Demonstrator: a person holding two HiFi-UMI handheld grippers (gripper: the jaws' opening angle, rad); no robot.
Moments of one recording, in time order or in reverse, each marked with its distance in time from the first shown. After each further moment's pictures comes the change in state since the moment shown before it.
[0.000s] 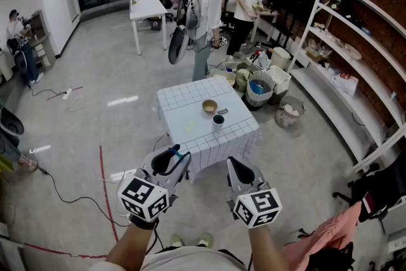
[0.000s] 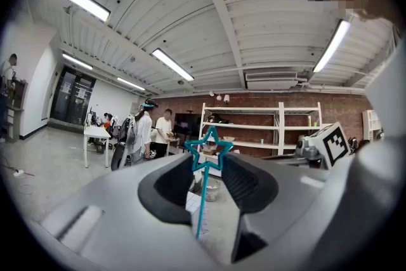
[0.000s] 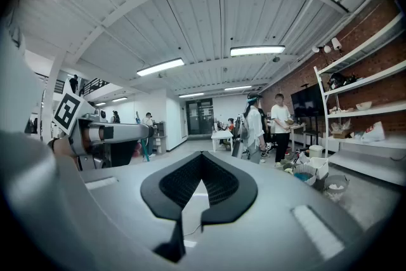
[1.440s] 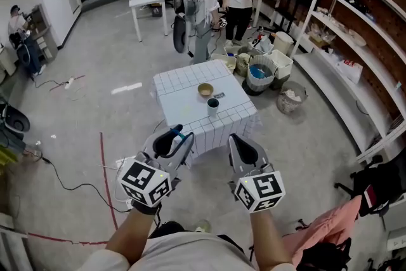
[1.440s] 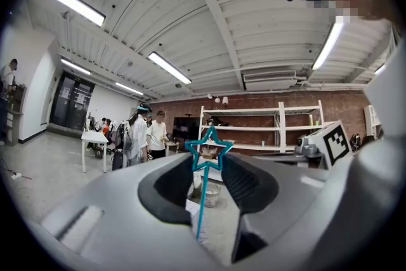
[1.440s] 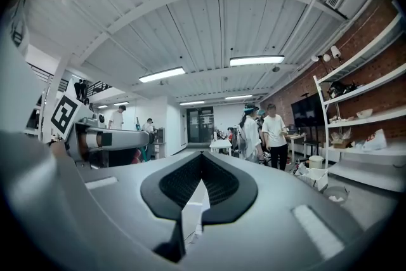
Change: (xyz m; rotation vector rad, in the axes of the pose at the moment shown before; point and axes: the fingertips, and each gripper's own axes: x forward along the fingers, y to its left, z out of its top) left arm 0.048 -0.054 0.000 0.021 -0.037 0.012; right arm -0.027 -0.057 0.019 -0.035 -0.080 0.009
